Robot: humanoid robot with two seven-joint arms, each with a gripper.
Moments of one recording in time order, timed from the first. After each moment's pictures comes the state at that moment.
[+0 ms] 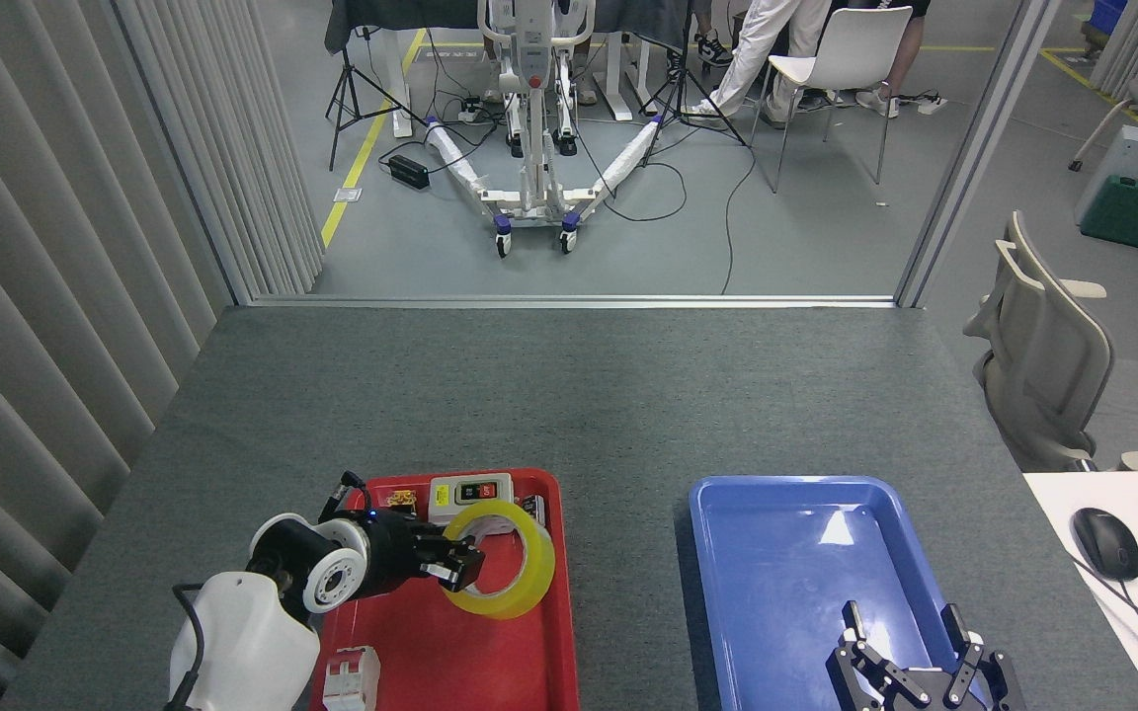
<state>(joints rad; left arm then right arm) -0.41 0.11 -0.17 -1.41 -1.10 -0.46 -0.99 0.25 -0.19 0.05 -1.64 1.28 0.07 -0.20</state>
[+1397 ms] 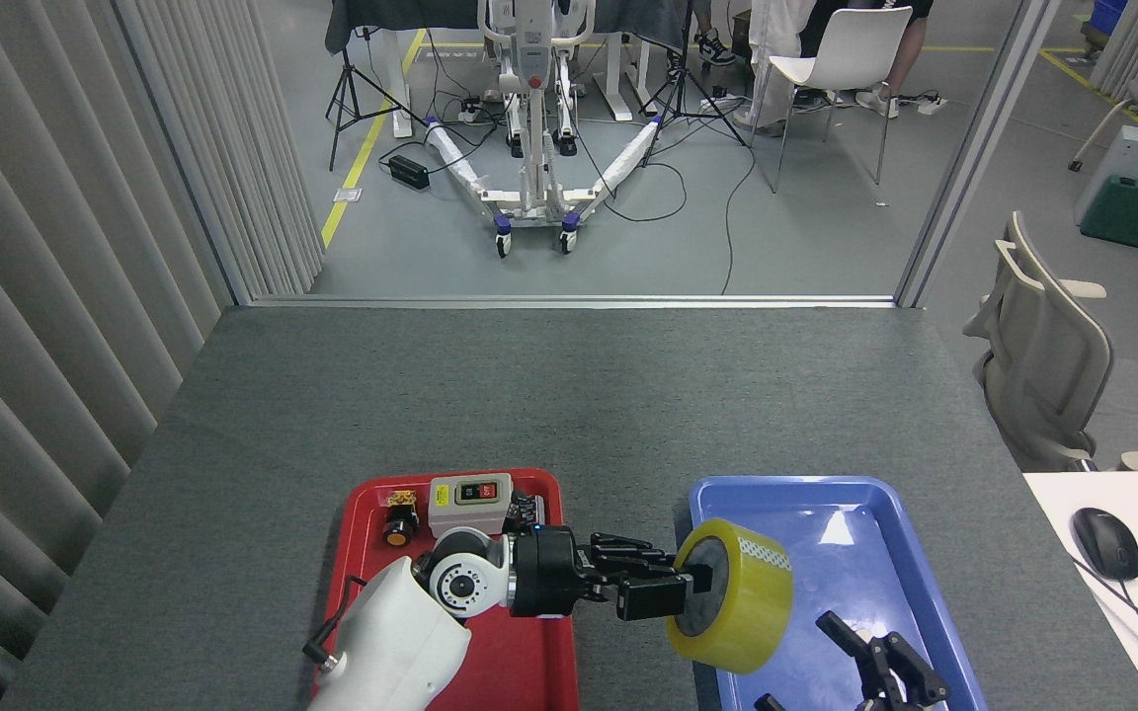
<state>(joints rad) -0.55 -0.08 -0.43 -1.02 -0.45 -0.79 -0.87 0.26 -0.26 0.00 -1.66 1.35 -0.78 -0.43</state>
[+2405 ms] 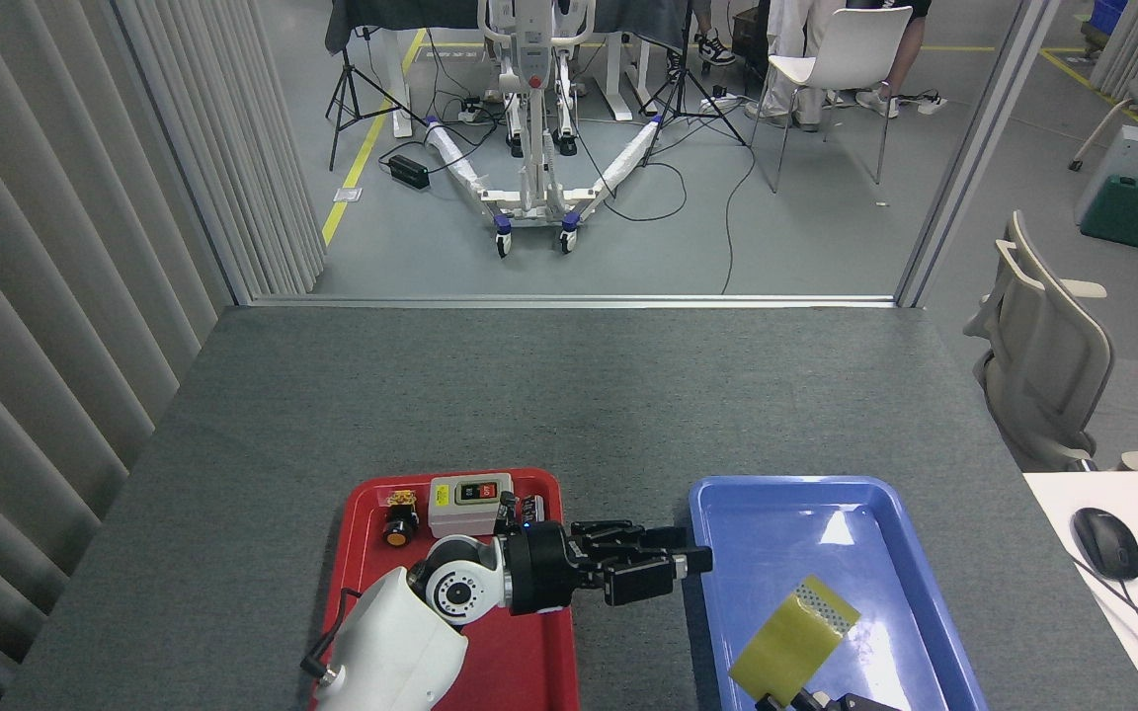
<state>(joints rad) -0.52 -0.09 -0.36 -1.04 -0.52 -0.72 -0.72 0.35 -0.23 -0.03 -1.68 1.39 -0.79 -0.42</state>
